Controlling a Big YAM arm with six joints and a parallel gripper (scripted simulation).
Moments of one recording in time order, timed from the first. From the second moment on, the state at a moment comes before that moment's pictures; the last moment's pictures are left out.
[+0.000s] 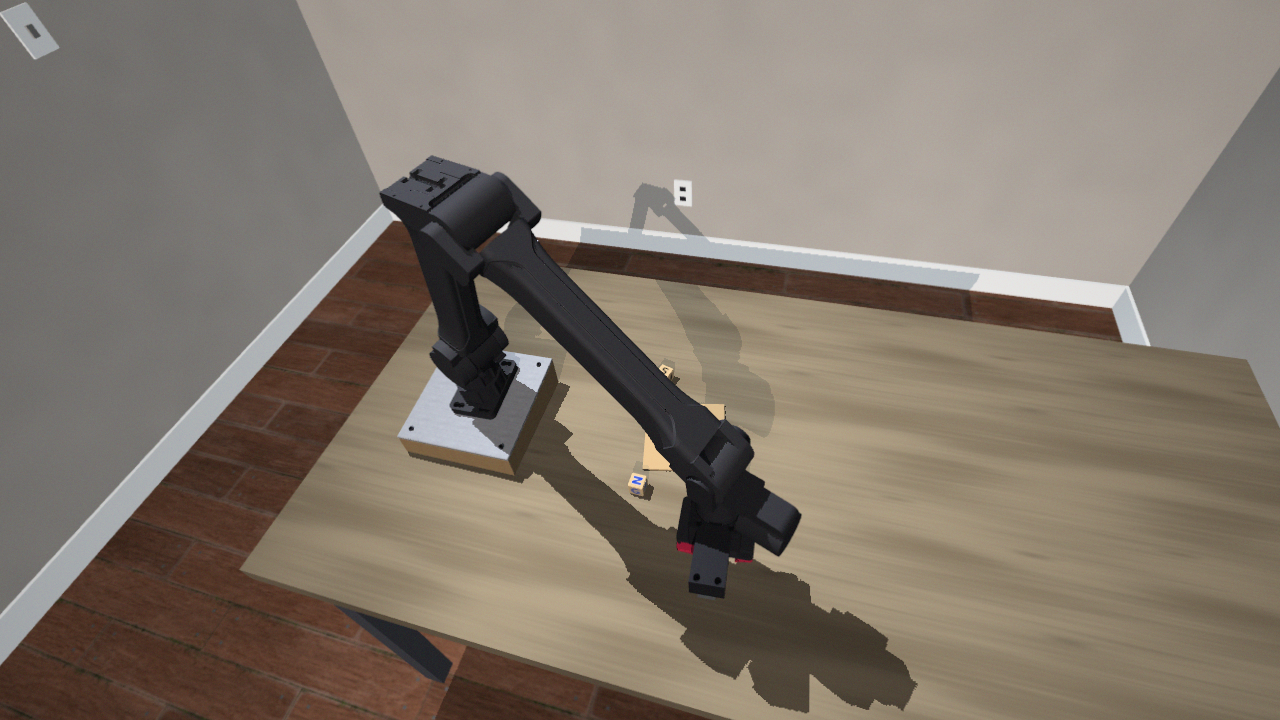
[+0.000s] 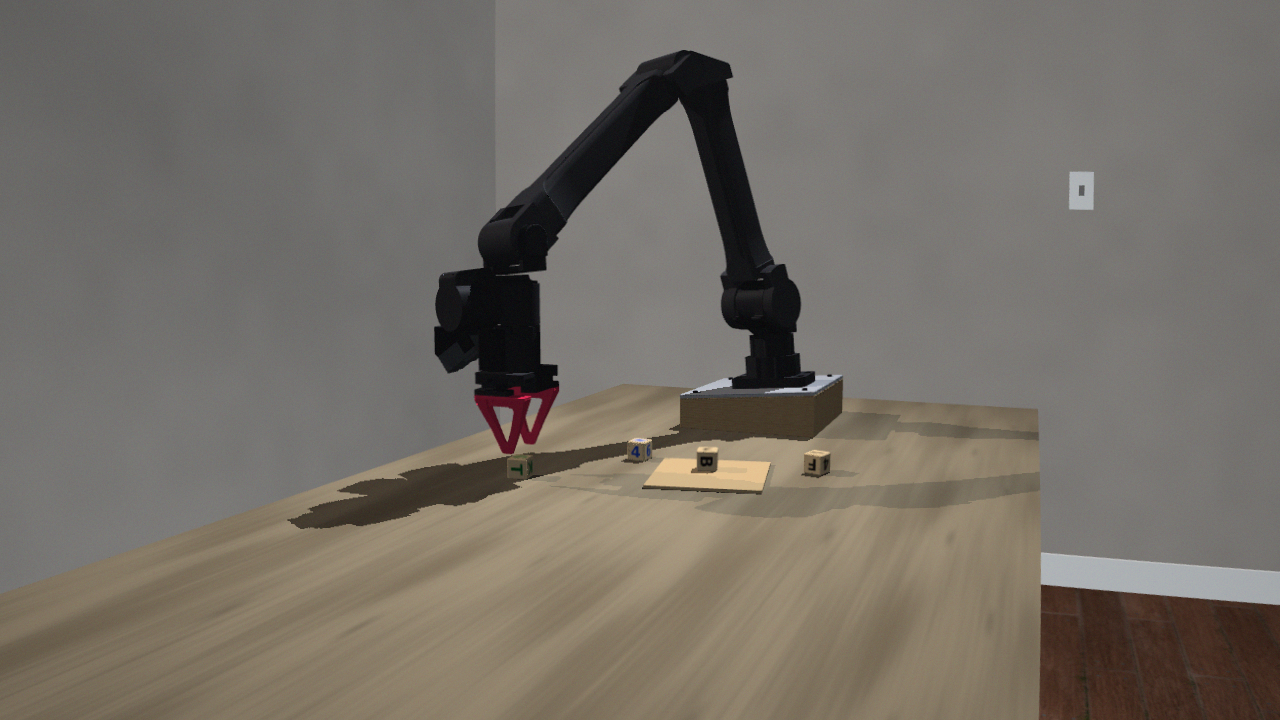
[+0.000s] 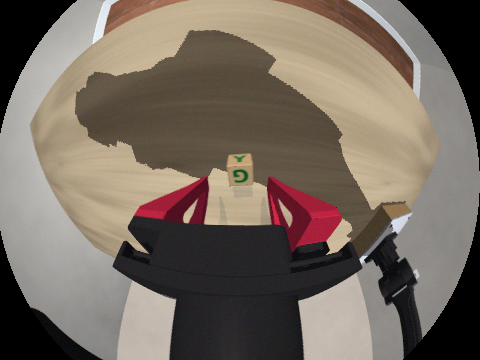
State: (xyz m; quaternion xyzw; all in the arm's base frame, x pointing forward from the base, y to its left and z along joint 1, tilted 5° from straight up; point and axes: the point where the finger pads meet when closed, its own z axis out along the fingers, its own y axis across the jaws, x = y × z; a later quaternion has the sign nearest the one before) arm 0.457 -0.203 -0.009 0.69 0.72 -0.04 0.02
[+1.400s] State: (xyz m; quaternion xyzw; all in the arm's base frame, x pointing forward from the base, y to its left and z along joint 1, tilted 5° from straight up) arm 0.455 -0.203 -0.010 0.69 0.72 -0.04 0.02
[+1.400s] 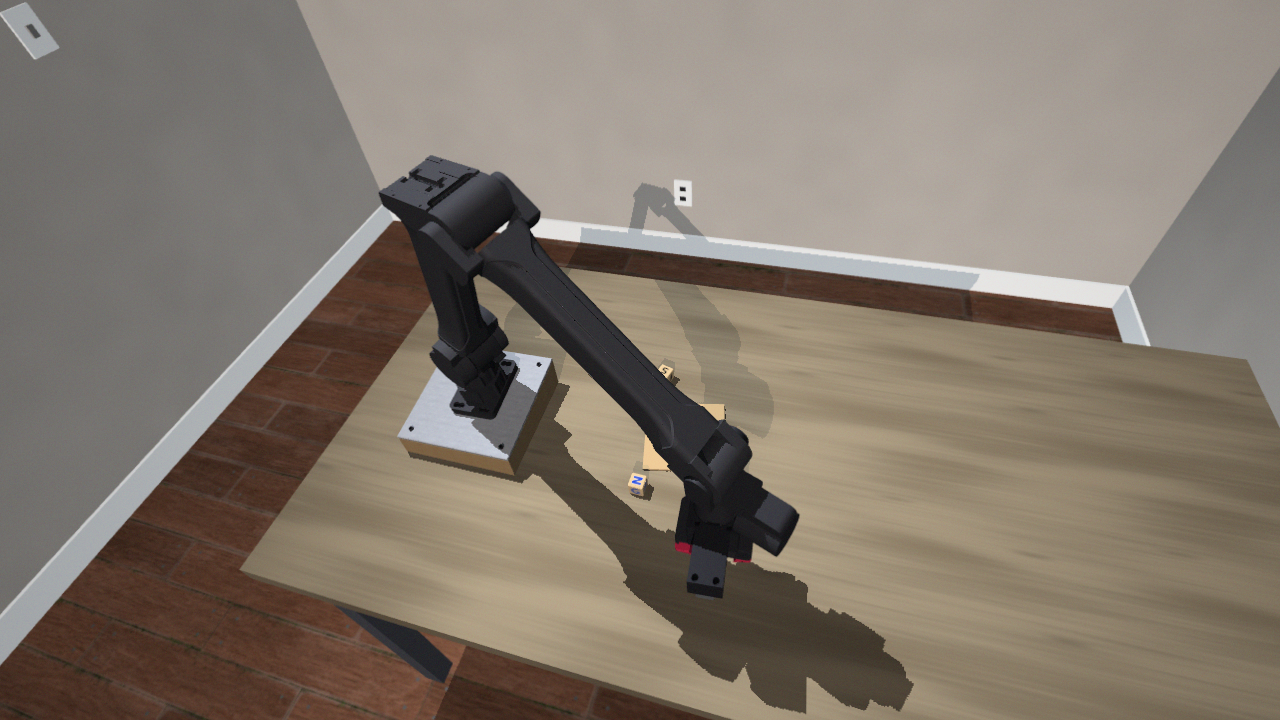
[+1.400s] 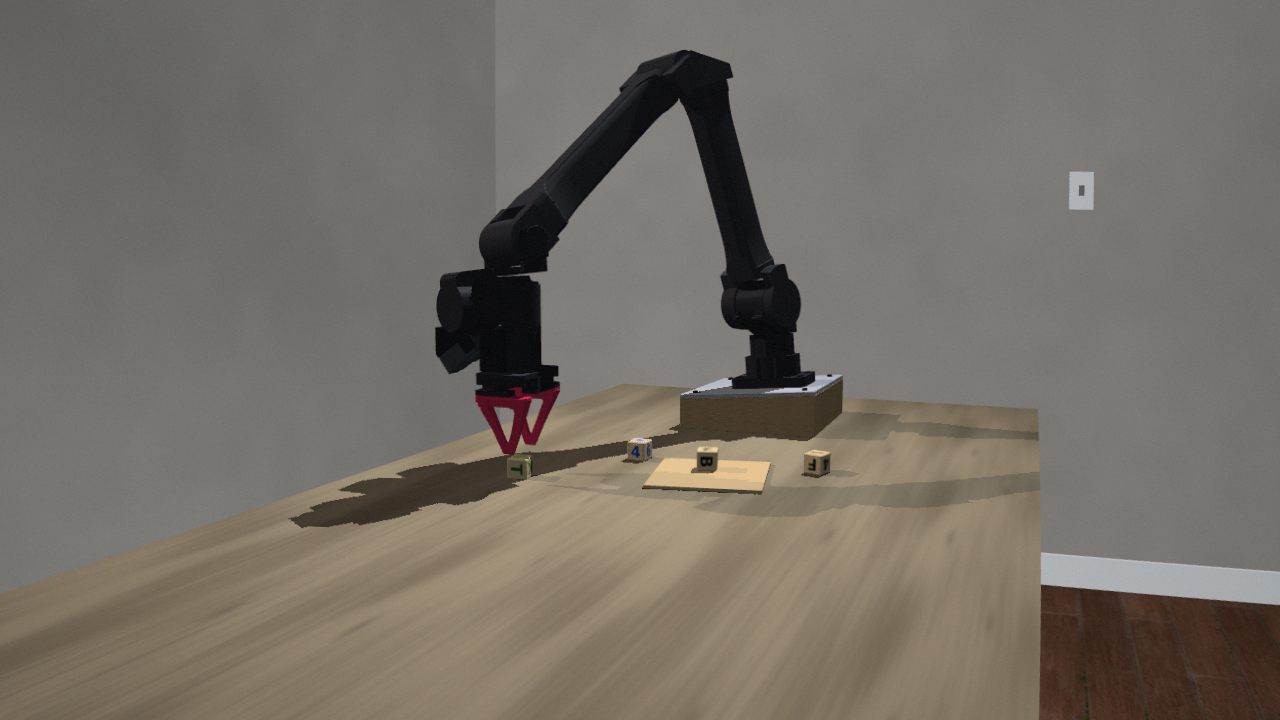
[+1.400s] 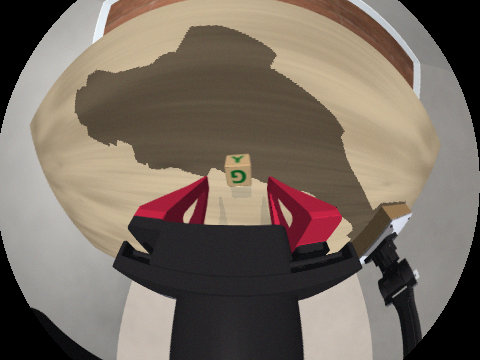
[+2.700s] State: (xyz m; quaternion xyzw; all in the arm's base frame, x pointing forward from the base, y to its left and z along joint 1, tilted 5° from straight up) arm 0.454 -0.205 -0.041 0.69 0.72 -0.04 0.02
